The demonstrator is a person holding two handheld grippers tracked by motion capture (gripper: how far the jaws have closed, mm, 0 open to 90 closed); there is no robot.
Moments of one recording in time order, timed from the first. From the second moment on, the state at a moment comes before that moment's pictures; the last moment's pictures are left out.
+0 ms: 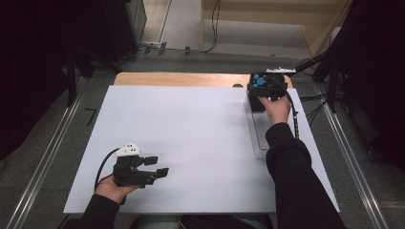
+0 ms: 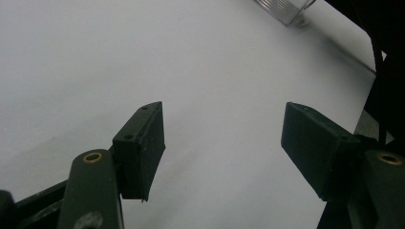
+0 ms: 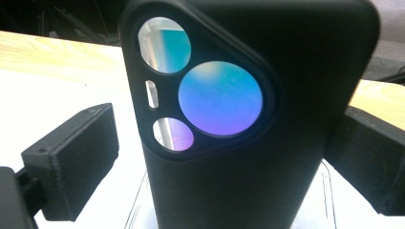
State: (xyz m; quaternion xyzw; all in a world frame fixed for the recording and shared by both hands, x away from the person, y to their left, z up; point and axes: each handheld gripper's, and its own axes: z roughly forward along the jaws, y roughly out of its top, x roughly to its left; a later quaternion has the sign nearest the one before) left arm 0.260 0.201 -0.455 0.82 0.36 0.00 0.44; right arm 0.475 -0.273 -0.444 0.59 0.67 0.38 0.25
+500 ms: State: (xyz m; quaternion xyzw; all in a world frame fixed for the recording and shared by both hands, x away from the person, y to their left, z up) left arm 0.267 0.204 -0.455 0.82 0.38 -0.01 0.44; right arm 0.440 -0.276 -0.418 0.60 0.68 0.38 0.19
